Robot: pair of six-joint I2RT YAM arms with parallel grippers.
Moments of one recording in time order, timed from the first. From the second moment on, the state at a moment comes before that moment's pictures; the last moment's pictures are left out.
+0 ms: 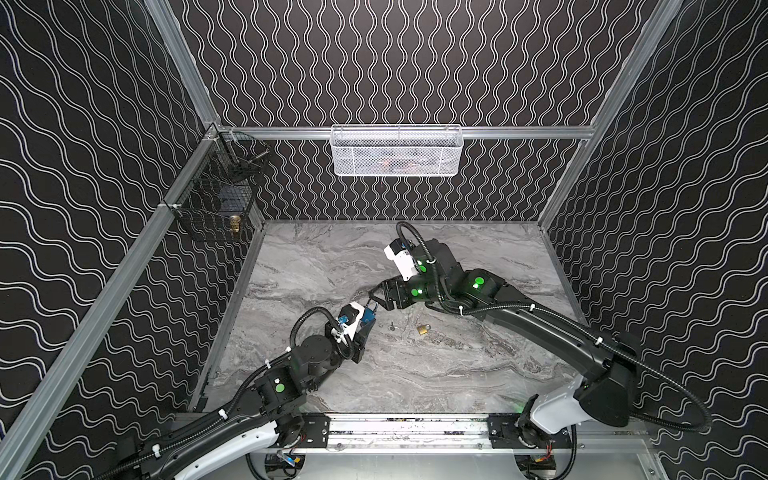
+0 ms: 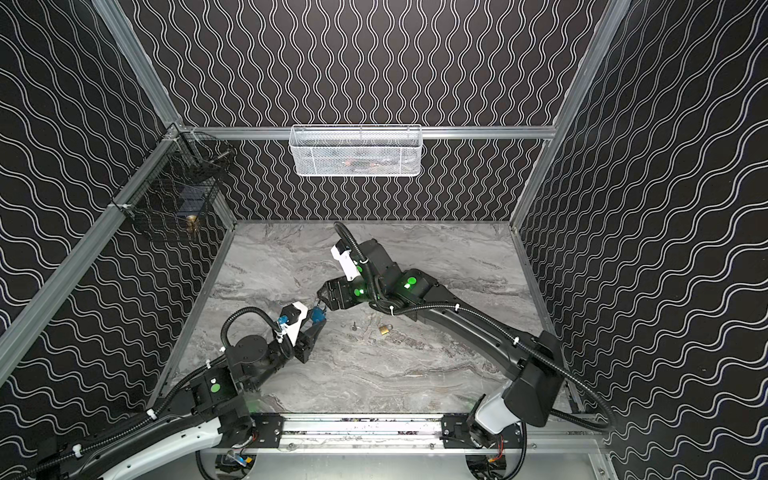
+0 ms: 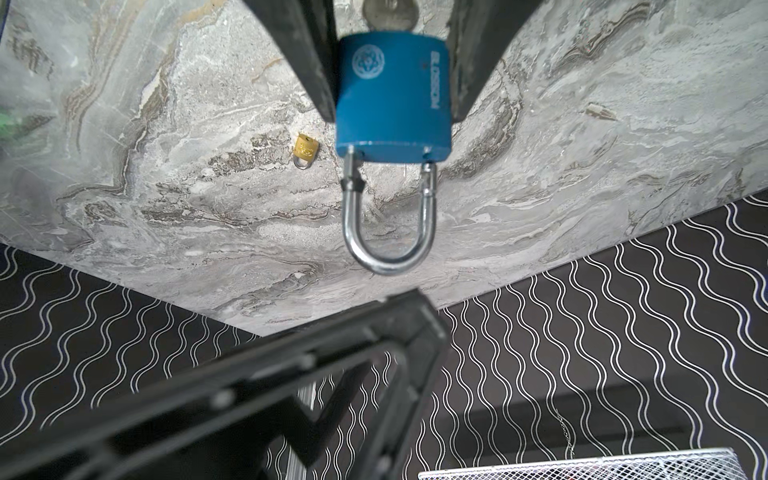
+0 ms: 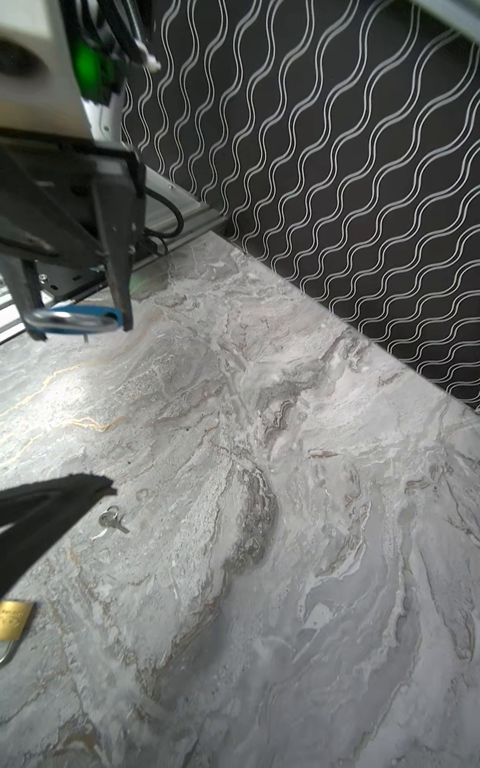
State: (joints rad) left arm -0.97 0.57 0.38 0.01 -0.37 -0.02; right arm 0.91 1.54 1.47 -0.55 -0.21 0.44
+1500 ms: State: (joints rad) left arm -0.97 0.54 0.35 -0.01 -0.39 0.01; right arm 0.89 1.60 1.51 -0.75 -0.17 0.31
